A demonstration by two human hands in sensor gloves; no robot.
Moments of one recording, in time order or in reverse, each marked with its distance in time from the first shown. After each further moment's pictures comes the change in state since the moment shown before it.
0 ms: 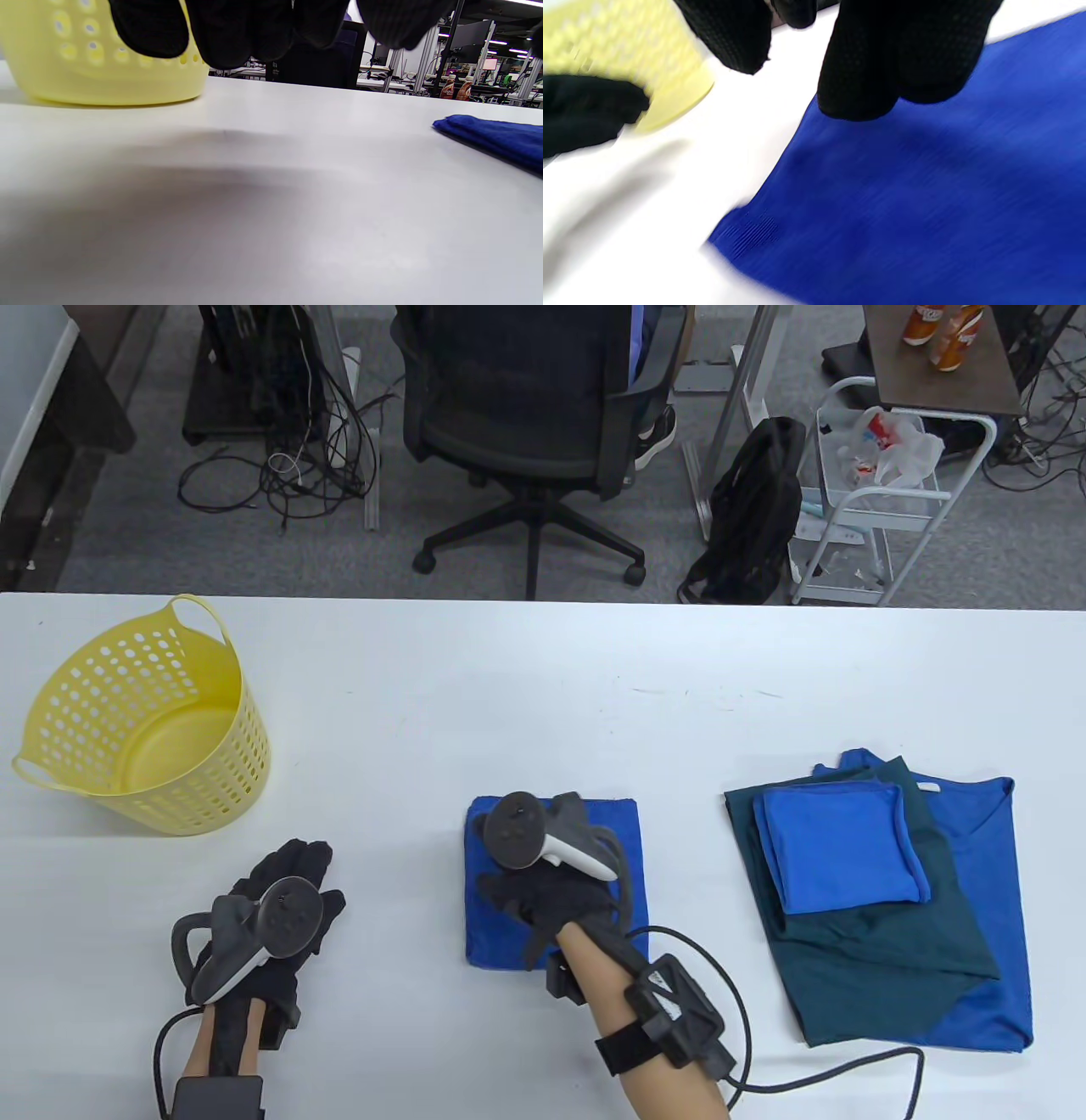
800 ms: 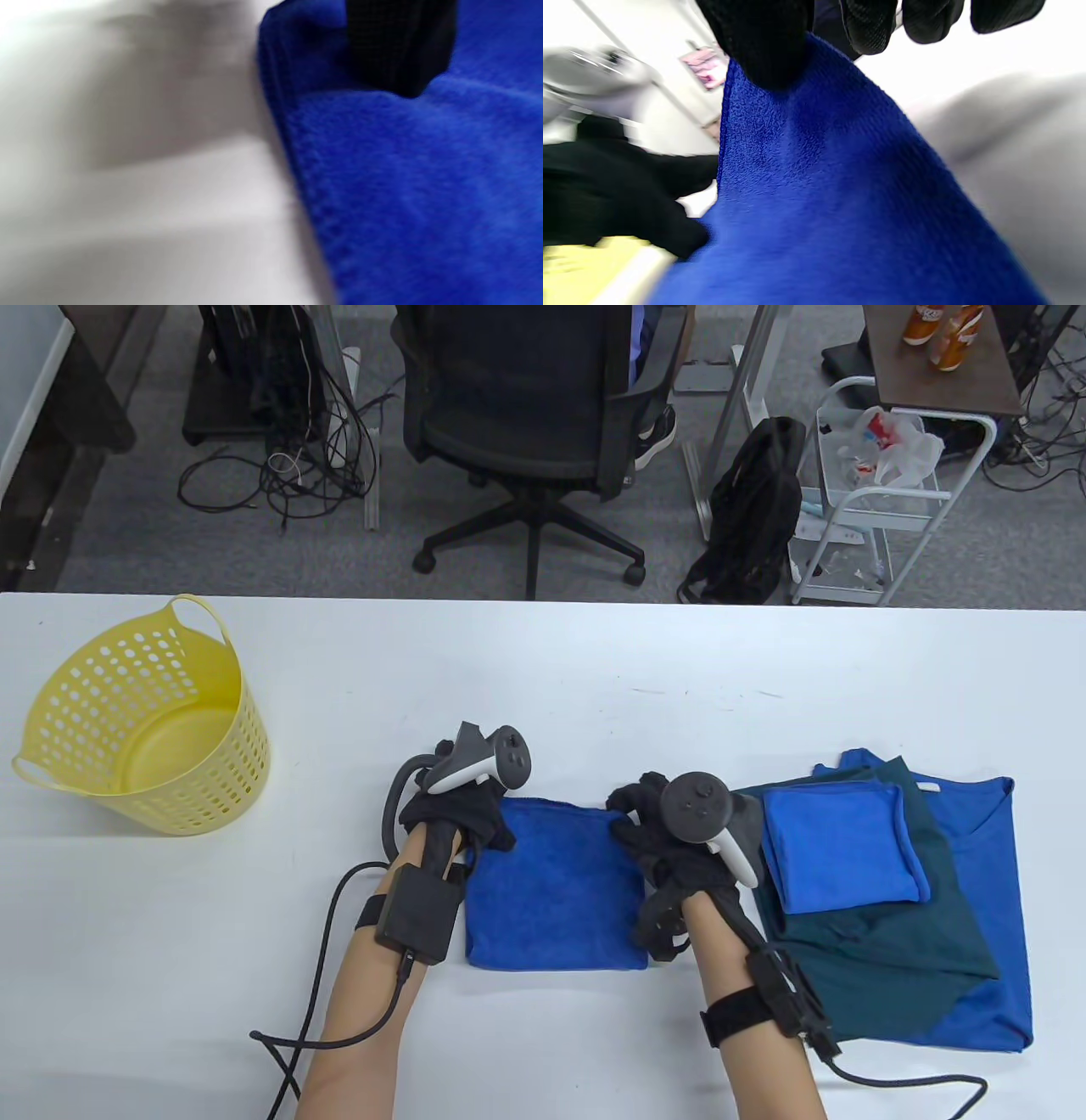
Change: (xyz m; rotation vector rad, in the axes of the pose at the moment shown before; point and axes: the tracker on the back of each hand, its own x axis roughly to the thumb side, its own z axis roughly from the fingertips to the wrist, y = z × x) left_hand 0.176 -0.031 -0.167 -0.580 -0.163 -0.172; right_hand -0.130 -0.009 0.011 -0.260 -0.056 -0.403
